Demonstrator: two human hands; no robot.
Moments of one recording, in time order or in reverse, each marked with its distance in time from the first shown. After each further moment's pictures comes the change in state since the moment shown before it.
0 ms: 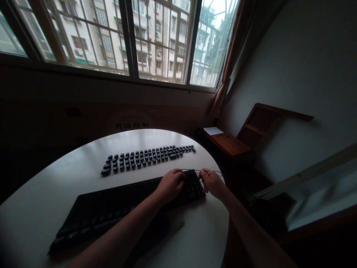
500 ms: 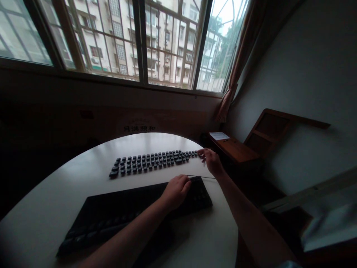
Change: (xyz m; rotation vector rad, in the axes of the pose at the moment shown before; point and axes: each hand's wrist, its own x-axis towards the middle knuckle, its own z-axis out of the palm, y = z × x) left_hand 0.000 0.004 -0.004 -0.003 -0.022 -0.089; right_hand 0.105 -0.029 -0.008 -0.394 0.235 -0.405
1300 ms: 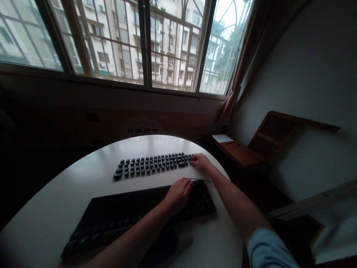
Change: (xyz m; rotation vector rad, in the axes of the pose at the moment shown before) left_hand -0.001 -0.002 0.002 -0.032 0.038 0.014; right_hand 0.056 0.066 0.071 -0.298 -0.394 0.031
